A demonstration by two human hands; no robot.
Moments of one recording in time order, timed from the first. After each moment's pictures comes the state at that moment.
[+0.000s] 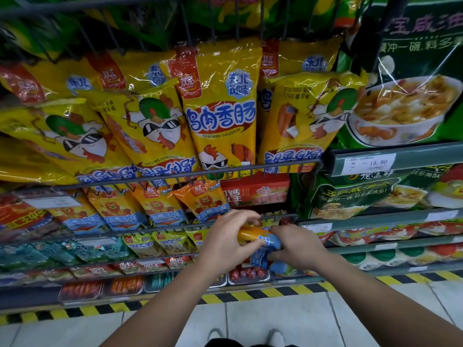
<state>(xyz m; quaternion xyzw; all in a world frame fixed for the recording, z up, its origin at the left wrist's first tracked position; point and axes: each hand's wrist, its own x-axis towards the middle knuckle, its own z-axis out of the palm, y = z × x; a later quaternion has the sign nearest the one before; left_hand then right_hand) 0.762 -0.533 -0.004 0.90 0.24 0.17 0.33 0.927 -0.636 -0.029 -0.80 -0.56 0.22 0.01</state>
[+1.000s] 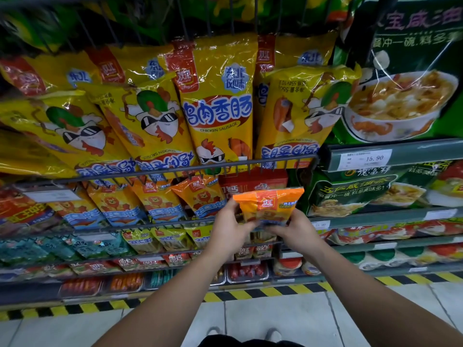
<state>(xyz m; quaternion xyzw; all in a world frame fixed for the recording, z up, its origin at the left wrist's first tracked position) 0.790 -0.537 -0.015 0.73 0.40 0.18 0.52 0.936 -0.637 -0.045 -0.72 -0.34 0.38 0.47</state>
